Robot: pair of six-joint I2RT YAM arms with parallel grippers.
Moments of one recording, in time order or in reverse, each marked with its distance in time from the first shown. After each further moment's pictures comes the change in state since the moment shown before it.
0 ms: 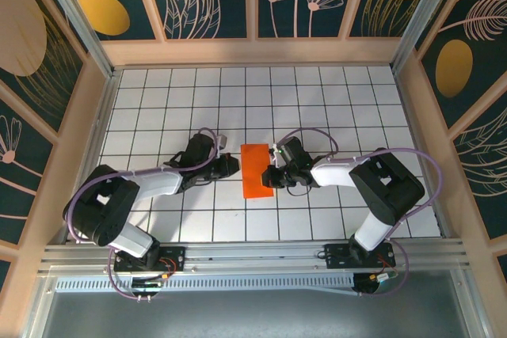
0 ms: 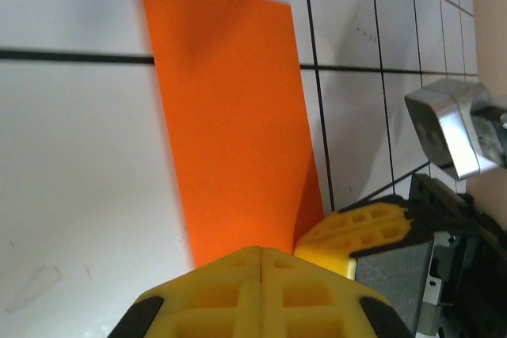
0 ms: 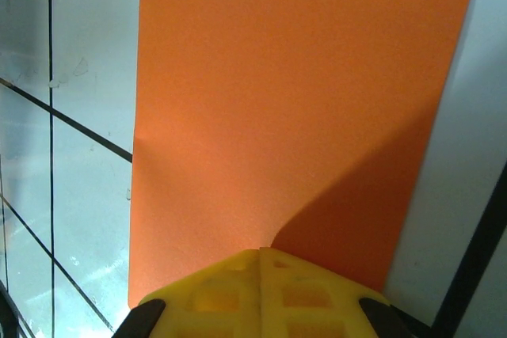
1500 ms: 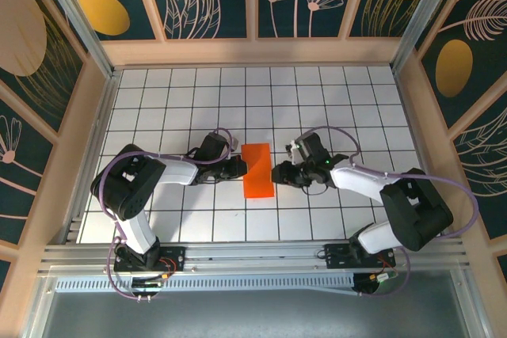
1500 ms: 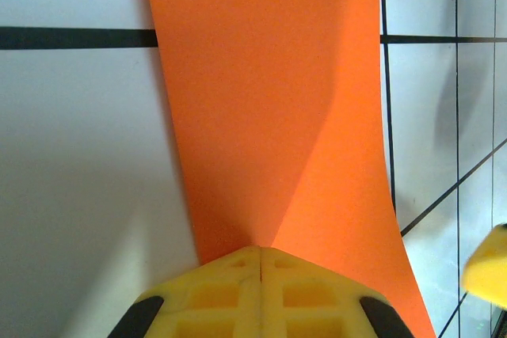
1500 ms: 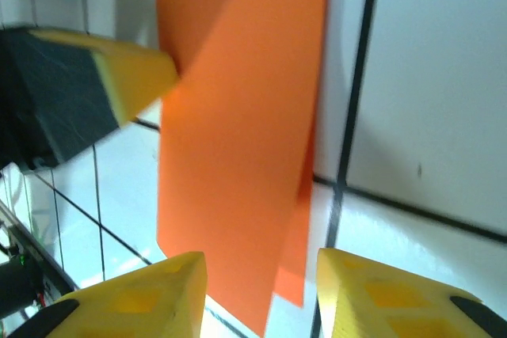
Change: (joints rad) left arm -0.025 0.237 0.116 0.000 0.014 0.050; right arm -0.107 -0.240 -0.057 -0.210 -0.072 0.034
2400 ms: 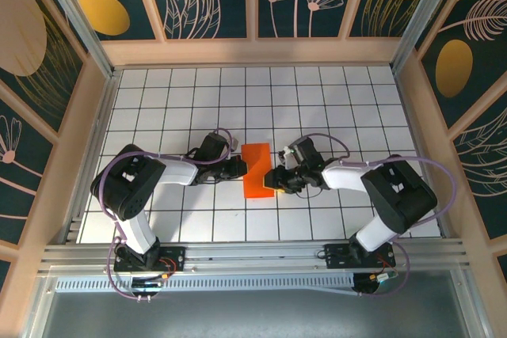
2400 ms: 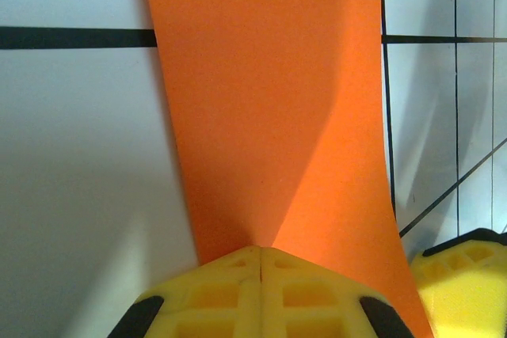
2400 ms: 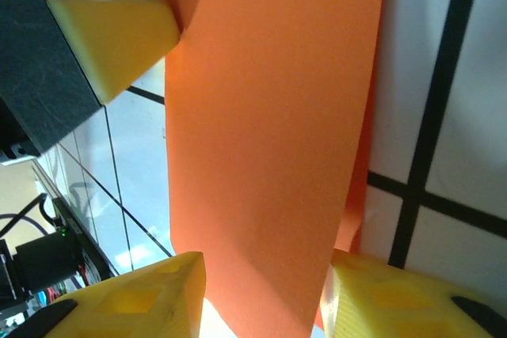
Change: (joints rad) left arm -0.004 -0.002 -0.004 0.007 -0.001 0.000; right arm 0.018 0.152 -0.019 0.204 -0.139 0.082
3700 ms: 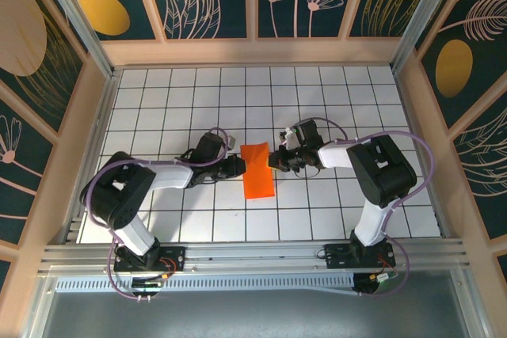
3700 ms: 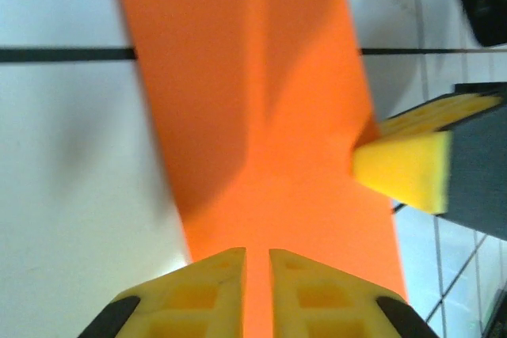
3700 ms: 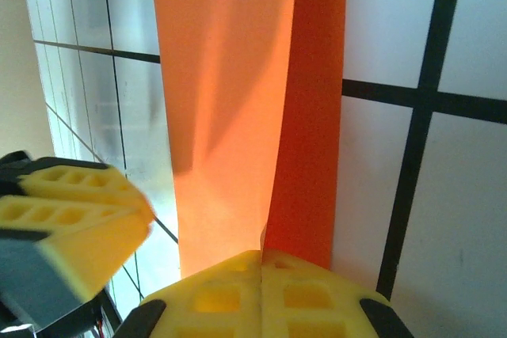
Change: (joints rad) left arm -0.002 -0.117 -0.036 -0.017 -0.035 0.006; right arm -0.141 0.219 0.188 0.055 -0.085 -0.090
